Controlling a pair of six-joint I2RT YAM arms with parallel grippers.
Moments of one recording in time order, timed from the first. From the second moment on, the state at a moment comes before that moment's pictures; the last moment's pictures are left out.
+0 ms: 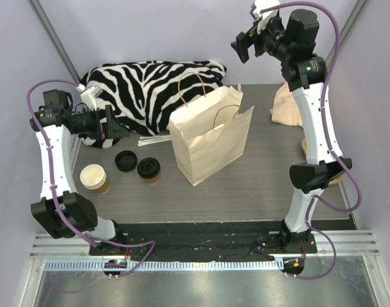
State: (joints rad) left arm 0.30 1.44 1.58 -1.21 0.88 0.27; right arm 0.25 1.89 2.47 -0.53 -0.37 -0.38
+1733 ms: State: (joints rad) left arm 0.13 1.44 1.54 -1.14 0.73 0.18; right arm 0.46 2.11 2.47 -1.32 -0.68 -1.32
